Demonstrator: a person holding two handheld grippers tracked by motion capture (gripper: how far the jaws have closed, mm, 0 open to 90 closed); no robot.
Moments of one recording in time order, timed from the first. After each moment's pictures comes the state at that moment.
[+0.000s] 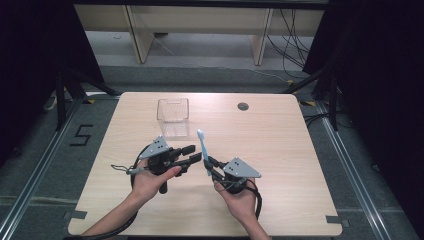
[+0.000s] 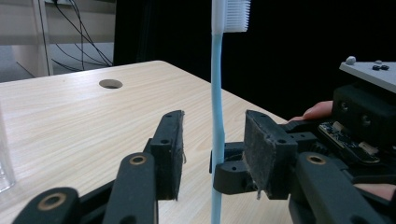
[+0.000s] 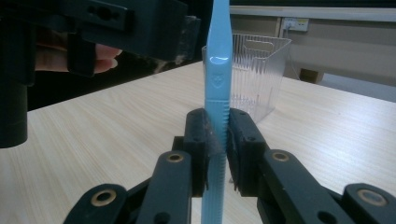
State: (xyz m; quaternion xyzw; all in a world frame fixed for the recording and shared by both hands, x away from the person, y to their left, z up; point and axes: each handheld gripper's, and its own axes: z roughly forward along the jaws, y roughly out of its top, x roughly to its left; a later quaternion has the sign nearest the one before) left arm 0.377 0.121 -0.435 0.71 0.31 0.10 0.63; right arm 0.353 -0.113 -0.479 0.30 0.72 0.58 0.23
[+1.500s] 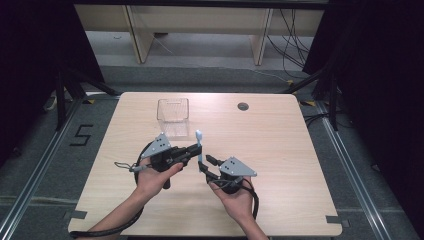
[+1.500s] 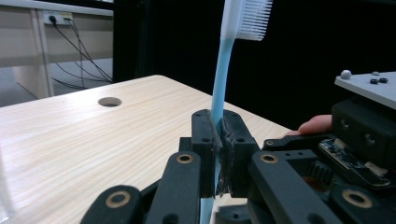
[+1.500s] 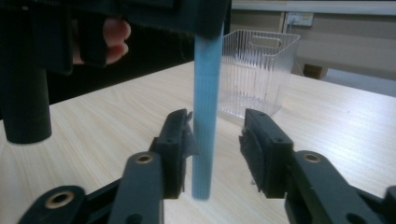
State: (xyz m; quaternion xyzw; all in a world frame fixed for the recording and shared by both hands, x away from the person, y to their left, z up) left arm 0.382 0.118 -0.430 0.70 0.28 0.12 0.65; right arm 0.355 -0.102 -0.478 0.30 0.72 0.59 0.22
